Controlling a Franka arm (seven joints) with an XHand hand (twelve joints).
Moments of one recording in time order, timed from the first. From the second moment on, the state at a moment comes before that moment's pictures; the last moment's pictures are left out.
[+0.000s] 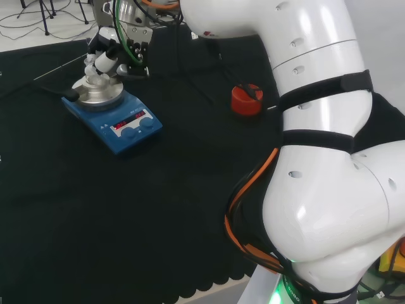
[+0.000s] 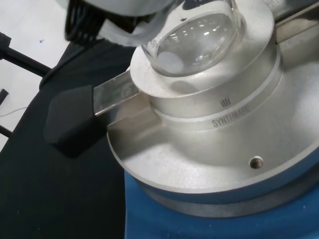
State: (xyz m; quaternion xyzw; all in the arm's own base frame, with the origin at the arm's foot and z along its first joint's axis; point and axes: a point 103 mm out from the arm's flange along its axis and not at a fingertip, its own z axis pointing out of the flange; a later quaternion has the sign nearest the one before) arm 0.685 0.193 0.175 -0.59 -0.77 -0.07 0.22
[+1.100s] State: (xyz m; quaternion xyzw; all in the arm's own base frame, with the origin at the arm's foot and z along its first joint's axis) arm 0.690 0.185 0.169 -0.59 -0.77 -0.06 0.24
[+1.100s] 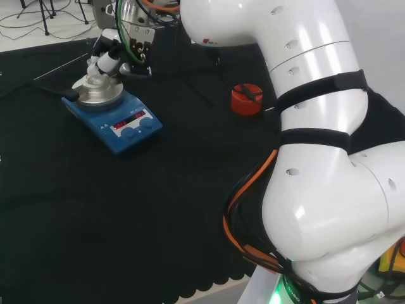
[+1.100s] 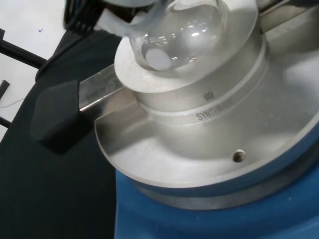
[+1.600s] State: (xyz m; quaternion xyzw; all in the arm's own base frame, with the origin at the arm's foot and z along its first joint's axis) arm 0.680 0.179 0.180 -0.59 -0.77 -0.04 0.23
